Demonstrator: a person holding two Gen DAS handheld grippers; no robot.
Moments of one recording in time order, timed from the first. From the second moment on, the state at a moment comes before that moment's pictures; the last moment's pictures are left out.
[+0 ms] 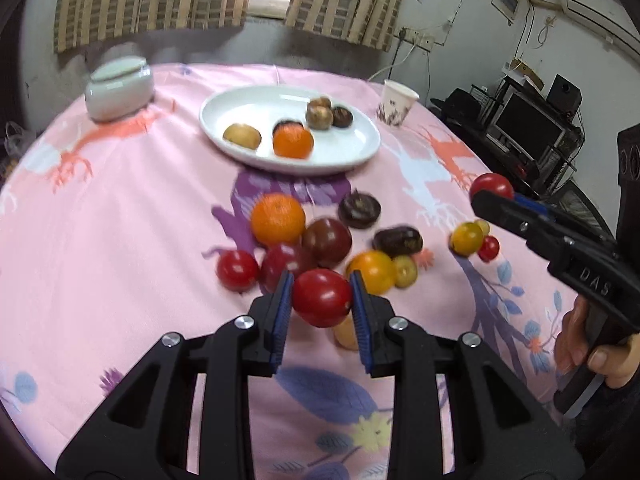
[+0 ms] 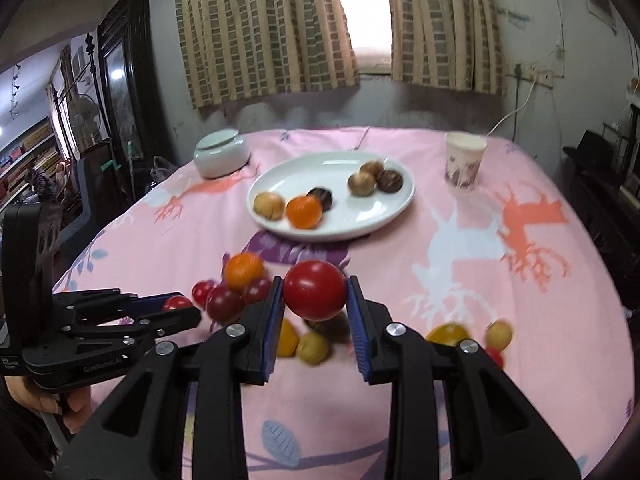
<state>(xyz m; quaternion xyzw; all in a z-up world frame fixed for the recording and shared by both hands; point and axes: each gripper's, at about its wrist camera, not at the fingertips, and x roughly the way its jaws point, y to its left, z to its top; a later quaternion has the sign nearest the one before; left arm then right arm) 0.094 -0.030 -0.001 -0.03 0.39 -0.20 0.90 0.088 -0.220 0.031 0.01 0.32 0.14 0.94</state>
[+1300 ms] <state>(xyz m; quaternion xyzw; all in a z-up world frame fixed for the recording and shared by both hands) 0.254 -0.039 0.031 -0.04 0.36 -0.11 0.93 0.227 -0.204 0.006 -0.06 0.35 0.12 0.93</state>
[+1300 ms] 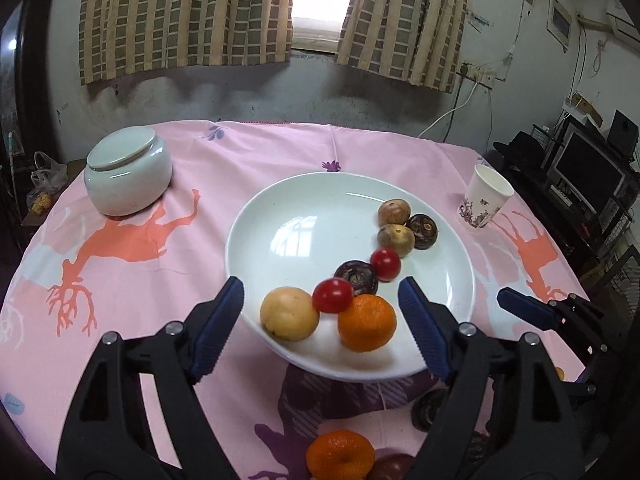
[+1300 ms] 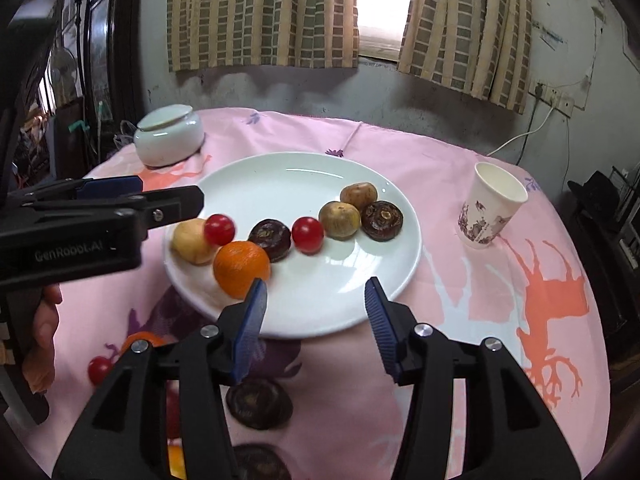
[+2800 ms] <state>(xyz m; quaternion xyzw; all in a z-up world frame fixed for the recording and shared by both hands) 0.118 -0.013 -0.009 -0.02 0.41 -0.13 0.90 0.101 -0.238 -0.026 0.10 0.45 0.17 0.87</state>
